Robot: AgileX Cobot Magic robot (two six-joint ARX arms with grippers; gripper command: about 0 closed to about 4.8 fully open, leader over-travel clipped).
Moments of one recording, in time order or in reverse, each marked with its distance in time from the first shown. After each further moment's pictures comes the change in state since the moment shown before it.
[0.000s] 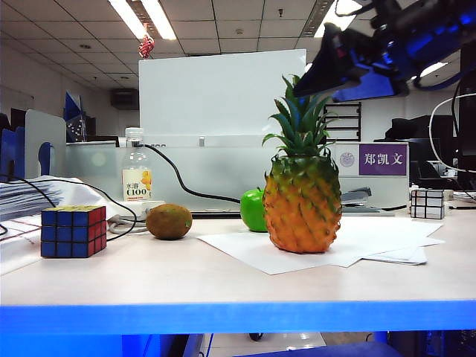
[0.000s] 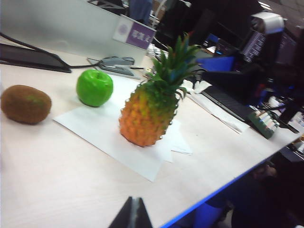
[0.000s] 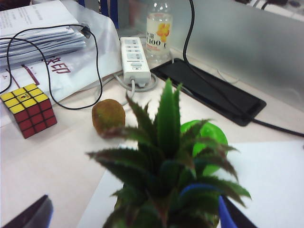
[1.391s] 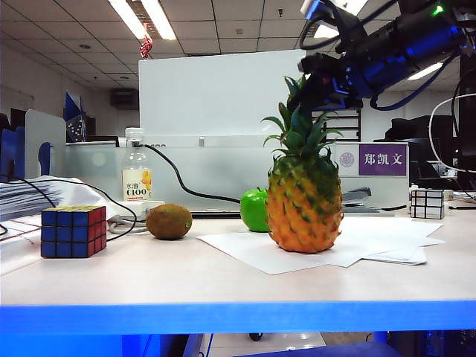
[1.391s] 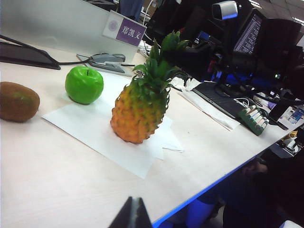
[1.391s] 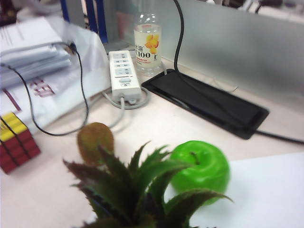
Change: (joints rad) left arm 0.000 0.000 0.000 0.005 0.032 -0.015; right arm 0.021 0.205 0.120 0.116 0.015 0.097
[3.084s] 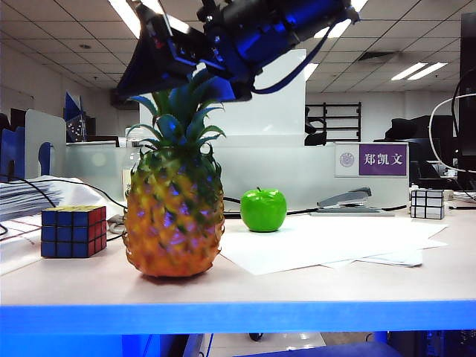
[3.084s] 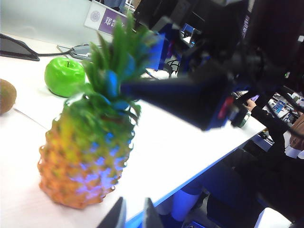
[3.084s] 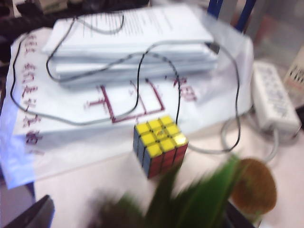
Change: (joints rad) left arm 0.000 0.000 0.000 0.000 0.068 -0.020; right arm 0.428 0.072 0.127 -0.109 0.102 -0.094
